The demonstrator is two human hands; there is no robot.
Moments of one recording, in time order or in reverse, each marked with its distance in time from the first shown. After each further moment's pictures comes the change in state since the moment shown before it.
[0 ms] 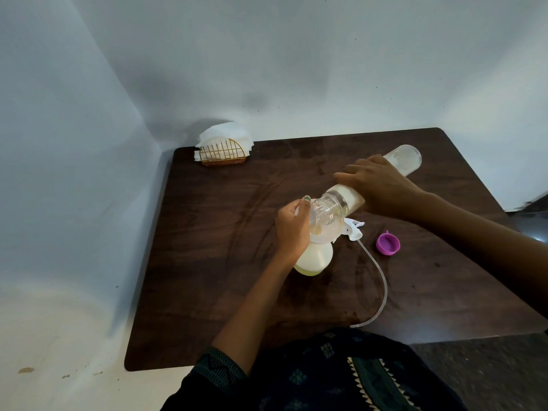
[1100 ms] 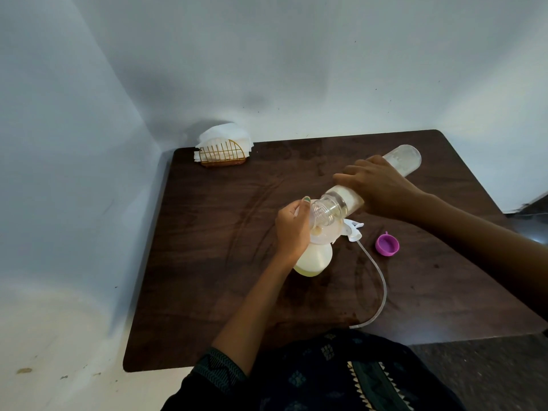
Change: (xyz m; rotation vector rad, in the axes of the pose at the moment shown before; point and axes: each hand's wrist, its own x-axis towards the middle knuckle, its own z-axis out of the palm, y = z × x) left_hand -0.001 0.004 0.001 -0.011 0.003 0.030; right_hand 0.001 0.002 0.001 -0.035 0.005 -0.011
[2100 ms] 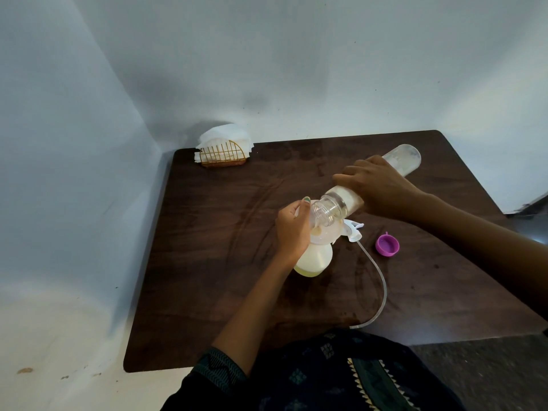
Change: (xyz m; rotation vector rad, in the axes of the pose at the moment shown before) left_hand 0.002 0.000 0.000 0.006 0.005 -0.018; right_hand 0.003 0.002 0.004 -0.022 0.046 -0.014
